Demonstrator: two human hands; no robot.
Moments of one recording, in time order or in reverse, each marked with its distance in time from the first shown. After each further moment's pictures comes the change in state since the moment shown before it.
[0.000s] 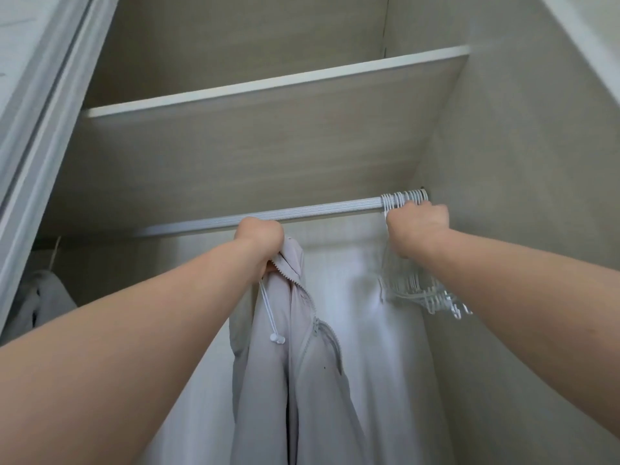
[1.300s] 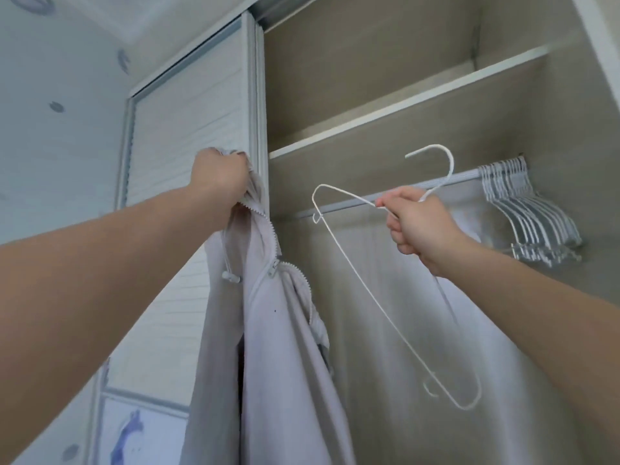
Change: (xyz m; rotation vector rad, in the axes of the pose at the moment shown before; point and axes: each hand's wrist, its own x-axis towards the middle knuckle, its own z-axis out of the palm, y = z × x) left_hand -0.210 0.182 -0.240 0.309 0.430 0.263; right_hand -0.204 -0.048 -0.178 2.103 -0.337 -0.103
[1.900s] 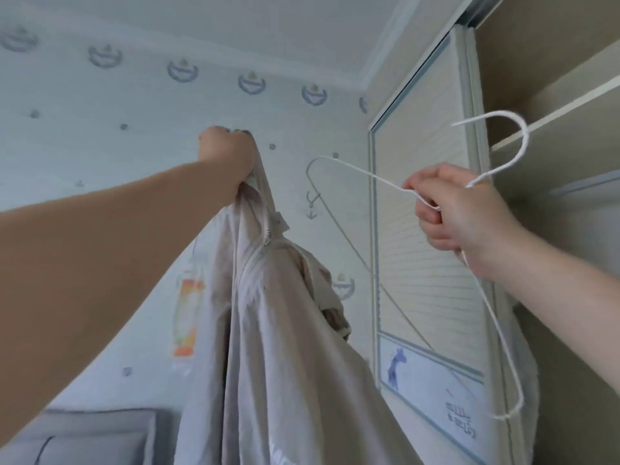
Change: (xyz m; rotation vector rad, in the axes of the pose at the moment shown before) left_hand -0.151 0.240 -0.253 0.664 0.654 0.067; right_hand -0.175 -0.164 0.094 0.700 -0.623 -0.068
